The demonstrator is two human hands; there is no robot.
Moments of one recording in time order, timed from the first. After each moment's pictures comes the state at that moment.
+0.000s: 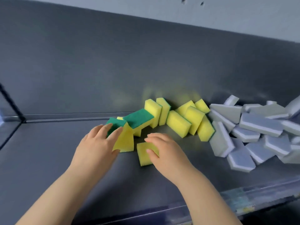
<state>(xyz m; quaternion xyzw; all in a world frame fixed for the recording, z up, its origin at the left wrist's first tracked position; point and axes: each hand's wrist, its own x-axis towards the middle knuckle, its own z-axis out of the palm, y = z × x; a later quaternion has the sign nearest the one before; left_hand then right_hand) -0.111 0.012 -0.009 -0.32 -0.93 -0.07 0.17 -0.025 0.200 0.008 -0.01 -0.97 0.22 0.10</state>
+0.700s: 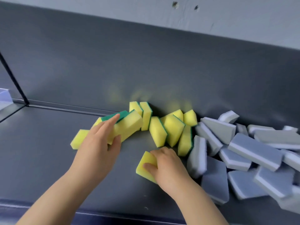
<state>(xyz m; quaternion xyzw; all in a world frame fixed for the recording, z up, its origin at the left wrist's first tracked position) -0.028 0.141 0.025 -0.14 -0.89 -0.36 0.23 -0.007 0.323 -0.004 0.02 -0.99 0.14 -0.02</state>
